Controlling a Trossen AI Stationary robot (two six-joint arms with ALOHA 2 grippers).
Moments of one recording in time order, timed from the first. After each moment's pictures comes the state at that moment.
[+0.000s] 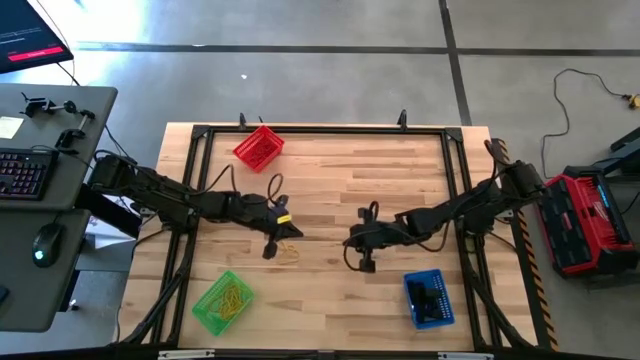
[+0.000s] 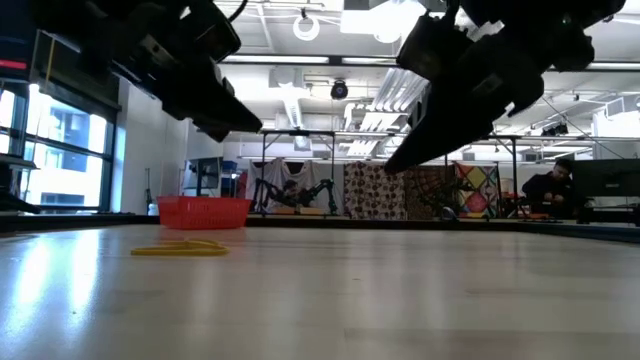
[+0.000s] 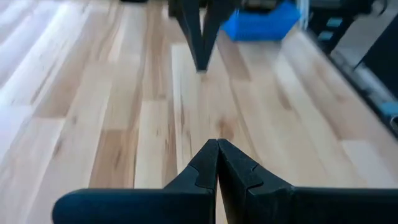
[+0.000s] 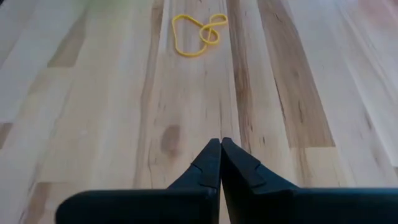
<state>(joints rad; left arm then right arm) -0.11 1.37 0.52 0.37 0.07 -0.09 0.26 1.58 0.76 0.11 0.18 0.17</state>
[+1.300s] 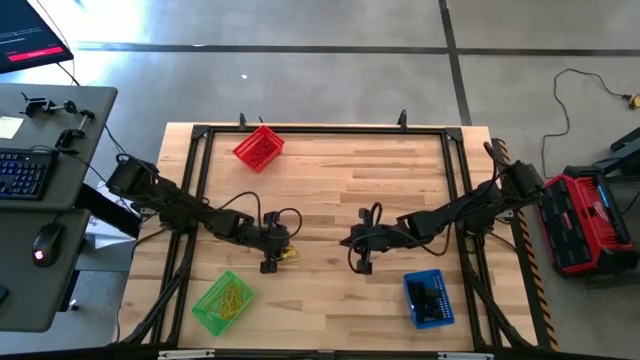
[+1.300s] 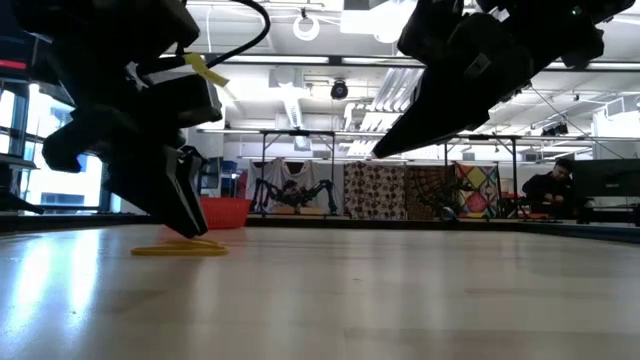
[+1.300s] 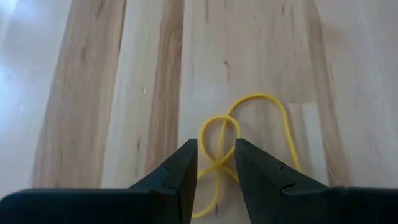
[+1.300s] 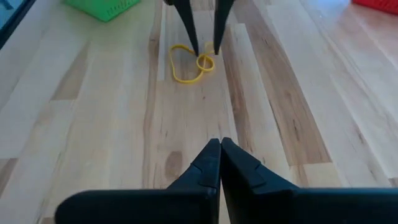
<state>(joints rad) -0.29 1.56 0.59 0.02 -0.20 -0.23 0.29 1.58 0.75 0.19 0.26 0.23</state>
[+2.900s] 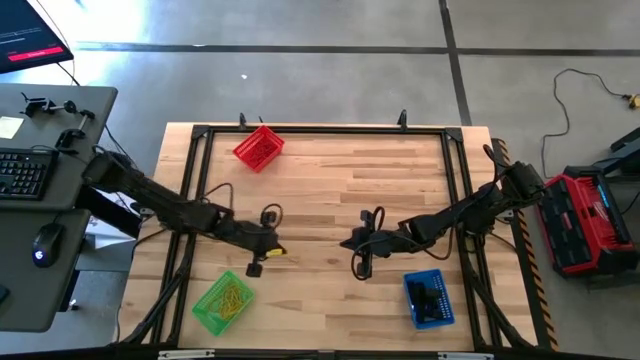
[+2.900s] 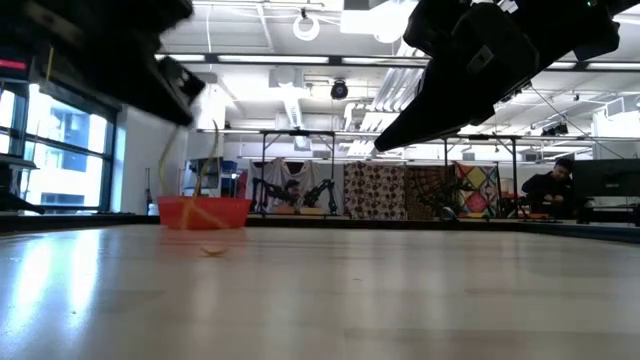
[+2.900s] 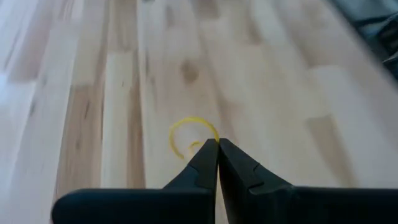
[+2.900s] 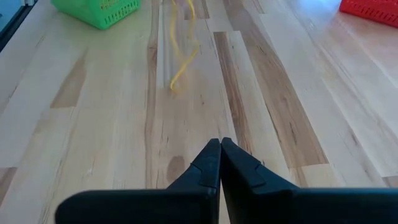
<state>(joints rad) -0.36 1.28 0.59 -0.02 -0.14 -0.10 0.34 1.58 0.75 0.20 0.34 0.25</state>
